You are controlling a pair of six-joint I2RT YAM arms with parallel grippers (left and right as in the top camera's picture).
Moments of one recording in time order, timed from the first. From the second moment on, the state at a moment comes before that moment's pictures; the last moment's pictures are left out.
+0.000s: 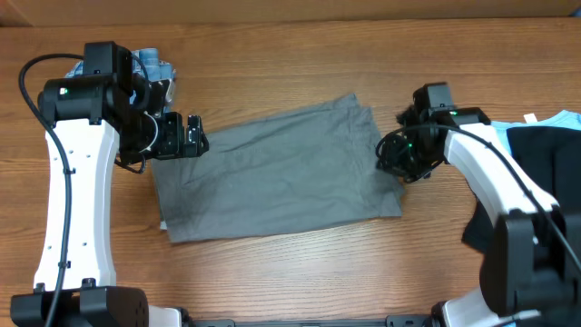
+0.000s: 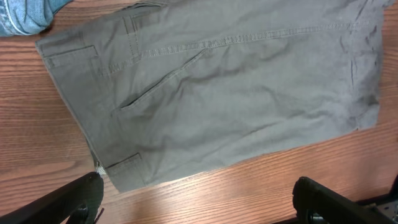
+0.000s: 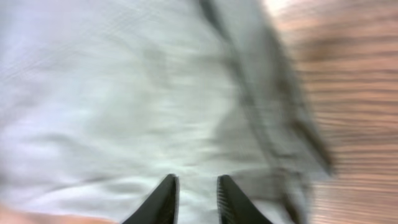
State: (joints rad) left arm 0.07 1.61 1.67 -1.44 0.29 0.01; right arm 0.11 1.70 1.21 -0.89 -0.39 0.31
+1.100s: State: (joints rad) left arm 0.07 1.65 1.66 -1.44 0.30 0.01; right arm 0.02 1.84 1.07 -0.86 -0.23 0.64
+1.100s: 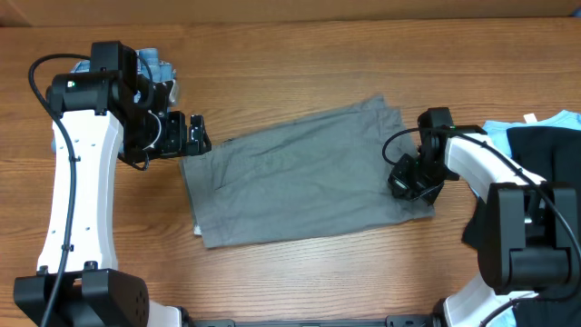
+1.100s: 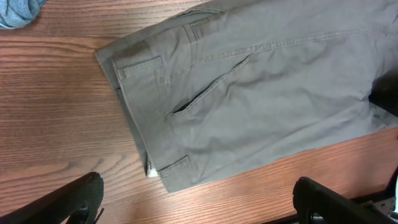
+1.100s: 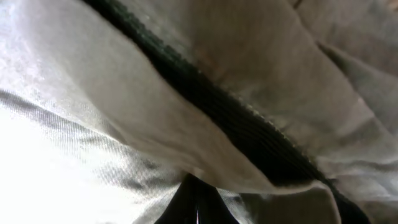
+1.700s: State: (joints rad) left arm 0.23 1.65 1.61 -1.49 0.24 -0.02; right arm 0.17 1.64 1.11 -0.87 -0.28 0.42
